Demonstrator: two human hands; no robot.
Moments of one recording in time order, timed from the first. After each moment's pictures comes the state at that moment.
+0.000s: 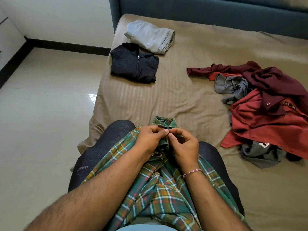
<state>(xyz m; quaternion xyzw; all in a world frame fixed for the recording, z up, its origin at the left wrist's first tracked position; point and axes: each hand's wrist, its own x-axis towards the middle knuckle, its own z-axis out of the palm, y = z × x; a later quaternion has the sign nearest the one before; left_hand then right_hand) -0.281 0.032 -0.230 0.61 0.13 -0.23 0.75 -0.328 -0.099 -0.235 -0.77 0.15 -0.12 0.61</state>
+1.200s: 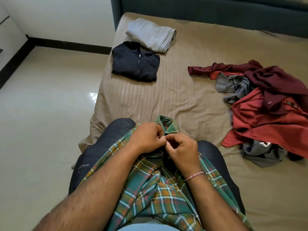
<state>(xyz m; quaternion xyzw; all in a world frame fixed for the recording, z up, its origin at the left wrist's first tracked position) -0.270 0.060 -0.194 0.92 -0.17 -0.17 0.32 -0.342 -0.099 -0.217 -0.92 0.01 -0.13 0.38</state>
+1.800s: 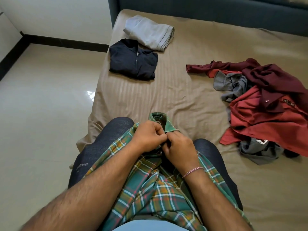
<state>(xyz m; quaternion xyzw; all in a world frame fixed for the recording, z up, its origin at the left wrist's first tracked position) -0.274 0.051 -0.204 0.86 -0.09 -0.19 0.46 -0.335 -0.096 -0.220 -0.97 -0.05 -0.09 0.20</state>
